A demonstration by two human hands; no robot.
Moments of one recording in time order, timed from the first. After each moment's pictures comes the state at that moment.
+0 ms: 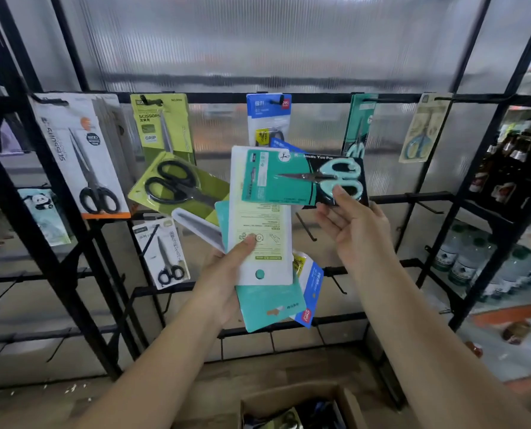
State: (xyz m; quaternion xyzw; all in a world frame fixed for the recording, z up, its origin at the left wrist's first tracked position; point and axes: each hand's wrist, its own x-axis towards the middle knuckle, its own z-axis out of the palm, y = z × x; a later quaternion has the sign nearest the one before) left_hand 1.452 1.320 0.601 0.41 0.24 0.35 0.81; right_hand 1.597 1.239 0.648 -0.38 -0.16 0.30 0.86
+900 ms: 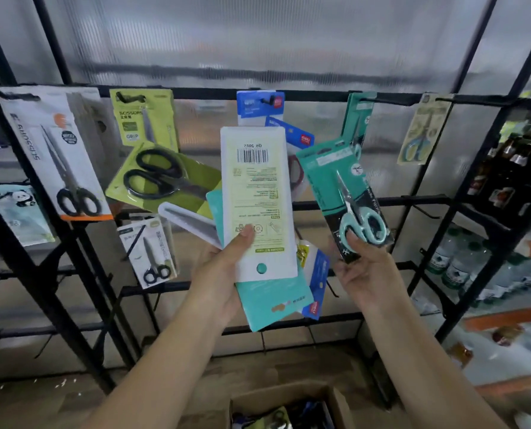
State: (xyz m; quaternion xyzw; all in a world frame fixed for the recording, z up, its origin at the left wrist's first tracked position) left_hand 1.478 1.311 0.624 0.39 0.21 0.38 0.81; right_hand 1.642 1.219 0.605 -0.35 -0.16 0.39 0.84
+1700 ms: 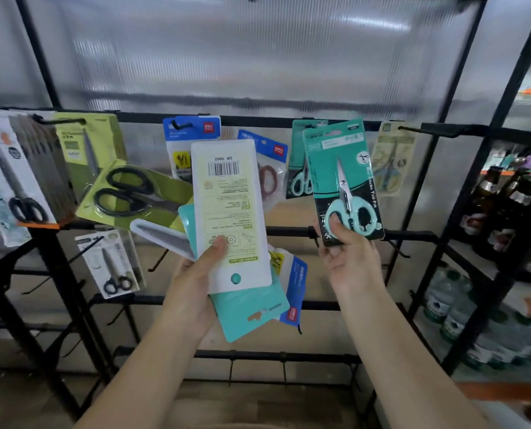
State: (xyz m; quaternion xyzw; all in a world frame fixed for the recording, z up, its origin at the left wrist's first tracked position) left_hand 1.604 1.244 0.628 0.39 0.22 0.48 0.75; right_hand 1.786 1.201 0.636 -0.39 -0.12 0.35 0.84
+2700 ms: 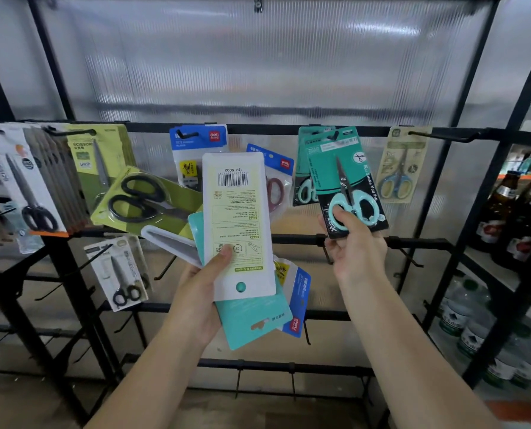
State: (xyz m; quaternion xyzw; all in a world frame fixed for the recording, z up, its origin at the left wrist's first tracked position) left_hand 1.608 1.256 0.621 0.39 0.22 0.48 0.75; right_hand 1.793 1.221 0.651 -0.37 -0.10 0.33 0.86
